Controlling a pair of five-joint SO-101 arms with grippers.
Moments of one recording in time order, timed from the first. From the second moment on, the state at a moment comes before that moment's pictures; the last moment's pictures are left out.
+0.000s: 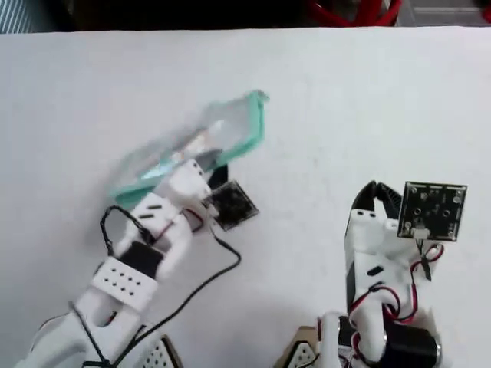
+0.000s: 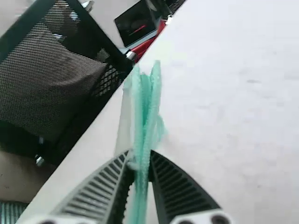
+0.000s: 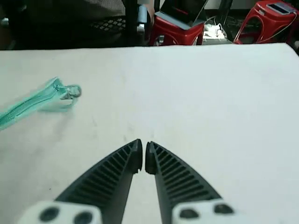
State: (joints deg) left arm 21.6 -51.2 76.3 8.7 -38.8; right arm 5.9 -83.6 43.8 73.2 6.2
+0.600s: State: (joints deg) left arm 25.9 -28.8 59.8 18.7 -9.6; right arm 5.9 -83.6 45.9 71.6 6.2
